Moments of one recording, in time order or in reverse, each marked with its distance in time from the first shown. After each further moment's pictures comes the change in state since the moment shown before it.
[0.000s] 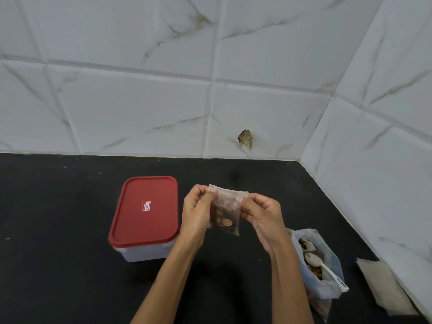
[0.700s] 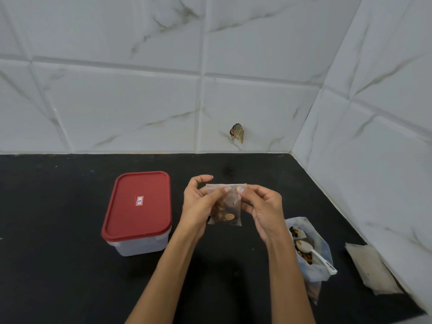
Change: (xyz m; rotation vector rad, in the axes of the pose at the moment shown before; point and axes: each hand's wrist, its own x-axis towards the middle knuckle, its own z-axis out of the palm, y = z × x) left_hand -0.011 0.007 0.013 -0.102 -0.155 -0.071; right_hand -0.007 -0.002 -0.013 0.067 0.093 -0.062
